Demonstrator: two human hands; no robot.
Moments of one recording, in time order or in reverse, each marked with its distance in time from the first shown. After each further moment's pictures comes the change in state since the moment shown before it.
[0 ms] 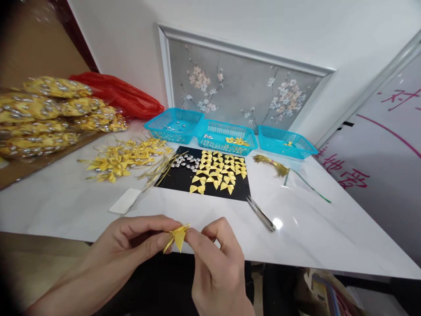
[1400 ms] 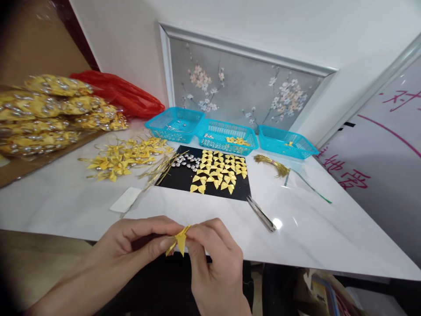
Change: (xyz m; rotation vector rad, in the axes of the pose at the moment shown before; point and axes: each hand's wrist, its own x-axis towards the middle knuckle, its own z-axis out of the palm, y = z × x) left_hand 0.000 0.006 0.000 0.120 -0.035 0.058; right_hand 0.009 -0.003 0.006 0.009 0.034 0.093
